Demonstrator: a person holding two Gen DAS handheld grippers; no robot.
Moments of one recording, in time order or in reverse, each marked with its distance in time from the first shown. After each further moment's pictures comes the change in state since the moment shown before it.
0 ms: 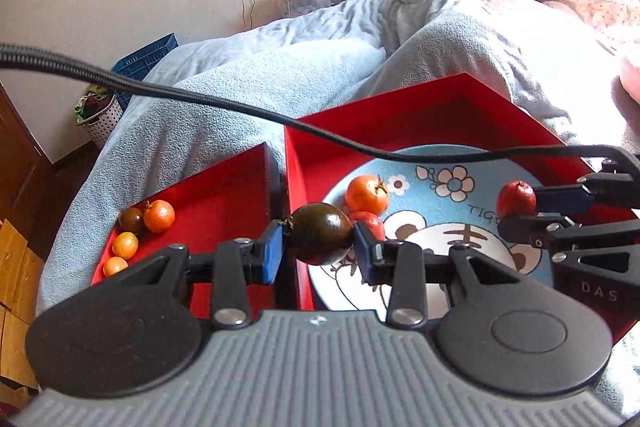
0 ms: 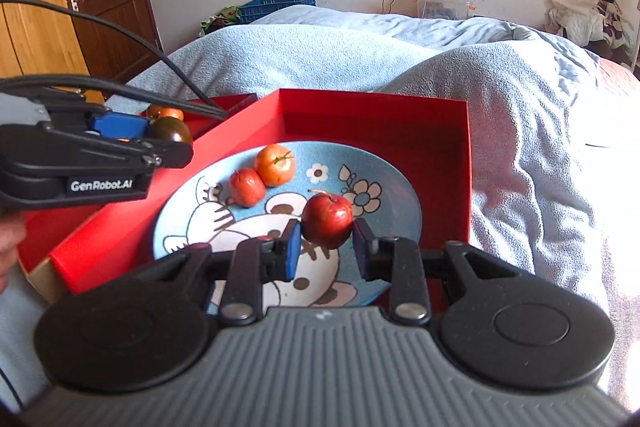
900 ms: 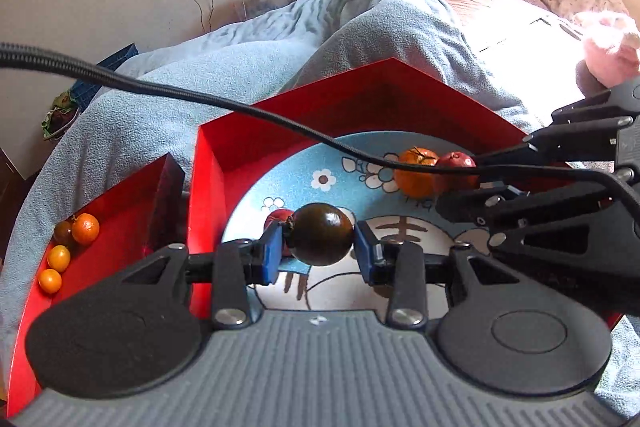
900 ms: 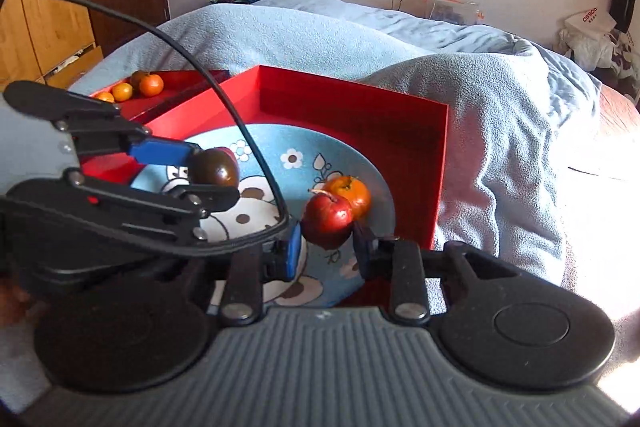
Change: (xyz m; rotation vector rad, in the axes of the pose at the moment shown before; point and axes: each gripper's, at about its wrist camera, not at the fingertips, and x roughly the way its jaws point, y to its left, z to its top) left arm 0.023 -0.068 0.000 0.058 -0.018 -0.073; right arm -0.009 -0.021 0.009 -0.132 0.043 0.015
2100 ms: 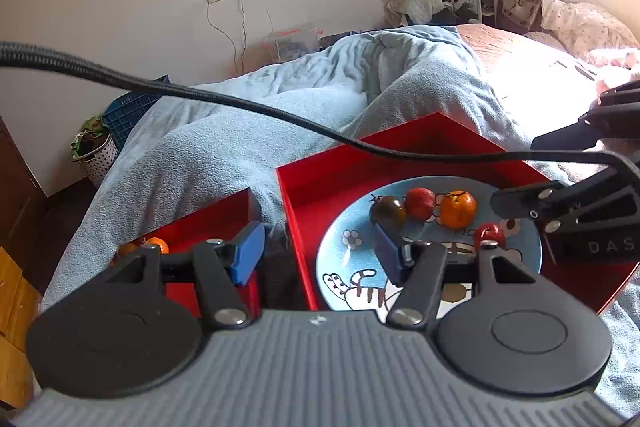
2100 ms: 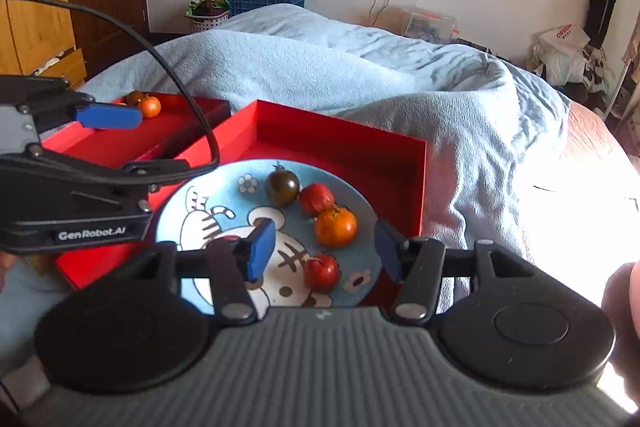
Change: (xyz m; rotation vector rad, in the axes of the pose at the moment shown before) left arm -0.069 0.058 -0.002 -0.046 -0.131 0.060; right arm -0.048 0.036 0.039 -0.037 -0.040 -0.124
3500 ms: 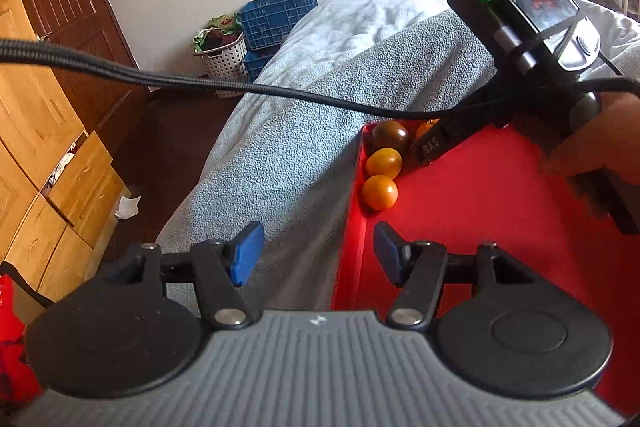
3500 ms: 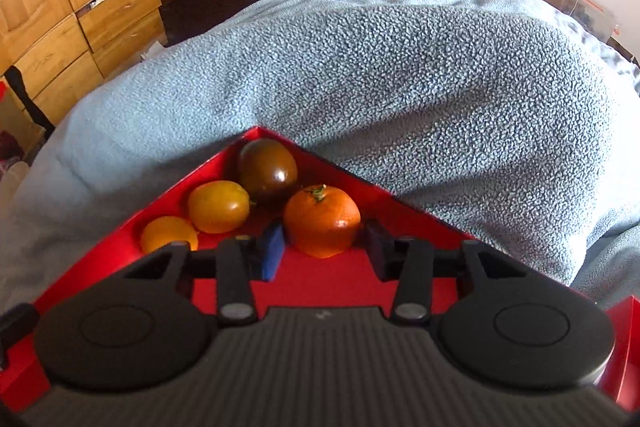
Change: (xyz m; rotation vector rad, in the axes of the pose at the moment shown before) left arm 0.047 0.257 -0.106 -0.226 0.207 0.305; right arm 0.291 0.235 0.131 -0.135 0.232 0.259
